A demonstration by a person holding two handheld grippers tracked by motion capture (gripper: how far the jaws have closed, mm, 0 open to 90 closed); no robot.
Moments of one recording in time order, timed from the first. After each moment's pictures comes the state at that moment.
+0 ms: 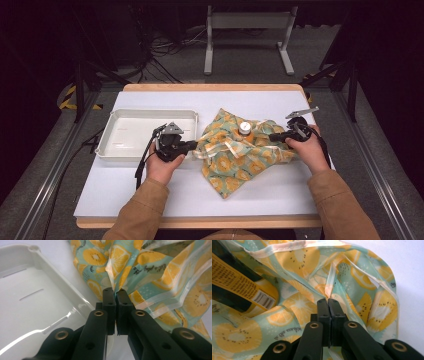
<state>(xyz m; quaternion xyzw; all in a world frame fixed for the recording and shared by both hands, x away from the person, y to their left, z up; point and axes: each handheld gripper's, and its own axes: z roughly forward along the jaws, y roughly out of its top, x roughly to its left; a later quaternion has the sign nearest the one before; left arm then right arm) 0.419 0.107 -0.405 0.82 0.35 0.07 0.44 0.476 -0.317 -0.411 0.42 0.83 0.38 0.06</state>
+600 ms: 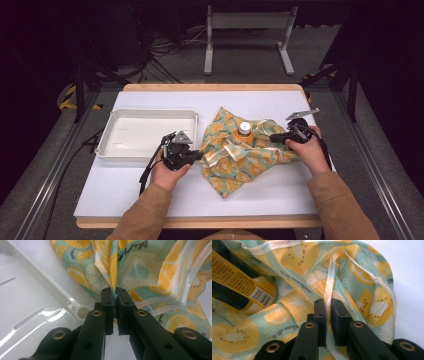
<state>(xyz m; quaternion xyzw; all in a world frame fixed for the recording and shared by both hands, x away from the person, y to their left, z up) 0.408 0.091 -0.418 0.85 0.33 0.06 0.41 0.469 -0.316 -0.409 0.41 0.83 0.37 0.08</state>
